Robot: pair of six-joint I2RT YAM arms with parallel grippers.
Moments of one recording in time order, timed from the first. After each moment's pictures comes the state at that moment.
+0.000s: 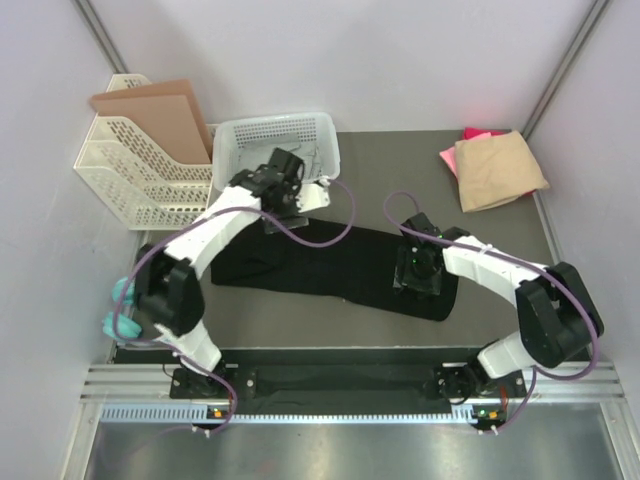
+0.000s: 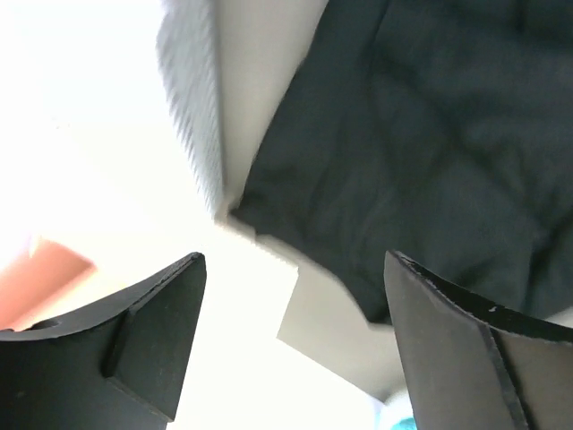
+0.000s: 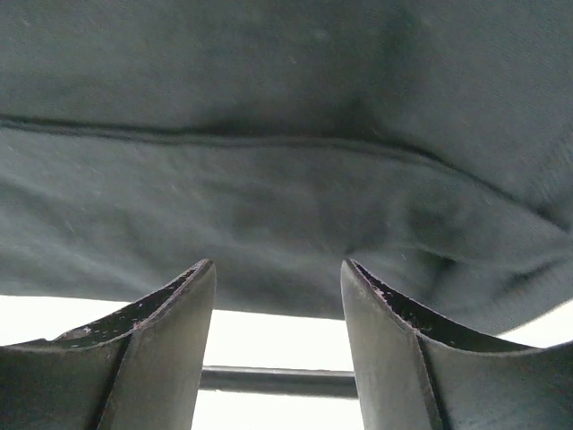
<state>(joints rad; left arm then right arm) -0.51 1.77 1.52 -0.82 -0.20 0.93 0.52 1.45 0.84 -0.72 0.03 0.68</state>
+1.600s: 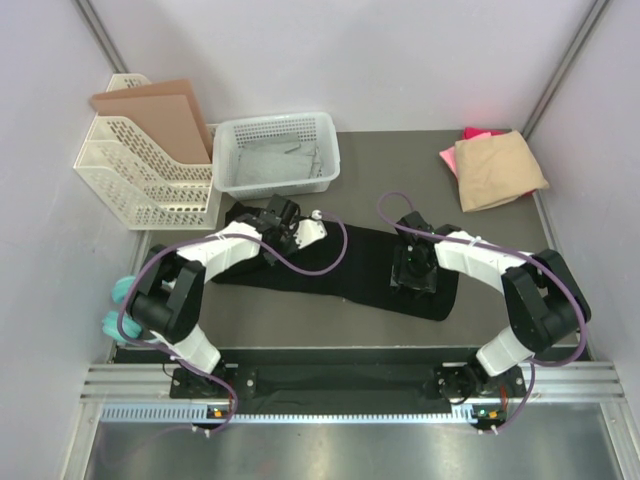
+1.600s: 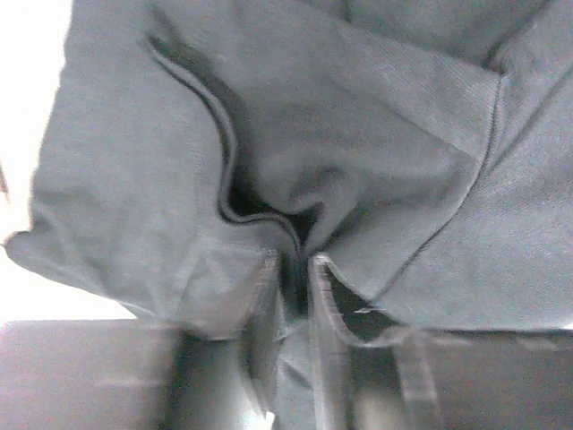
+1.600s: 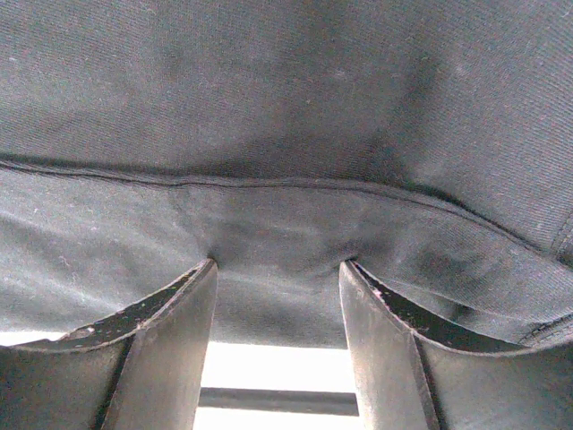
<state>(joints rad) -0.49 1.64 1.01 -0.47 -0.07 0.70 0.52 1.55 0.87 -0.67 0.02 0.67</state>
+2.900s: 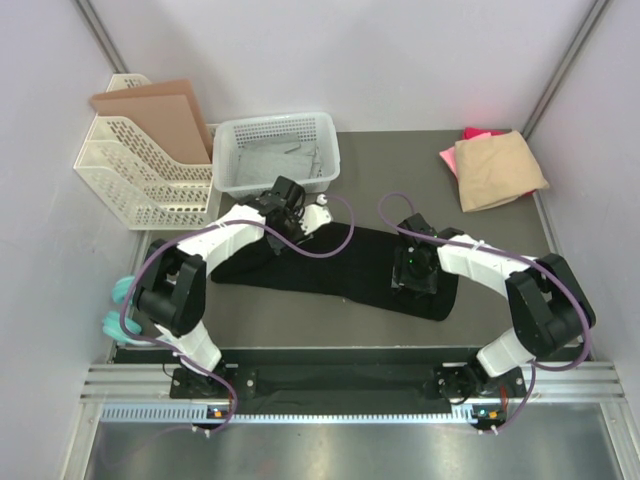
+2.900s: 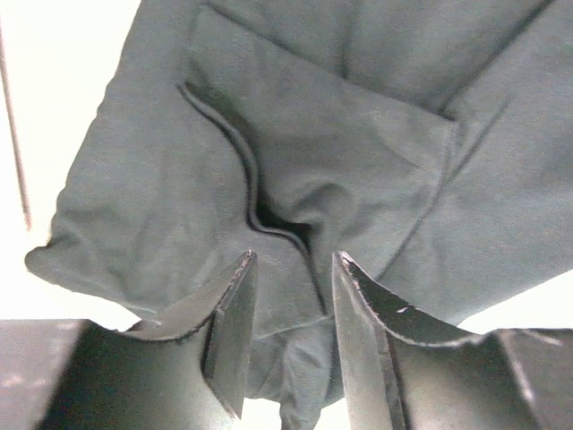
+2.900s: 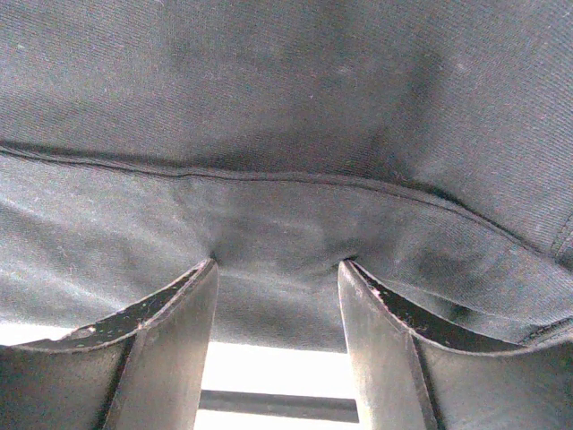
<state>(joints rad) -0.49 1.70 1.22 -0.66 0.00 0.66 0.52 1.52 0.84 -0.64 0.02 0.66</state>
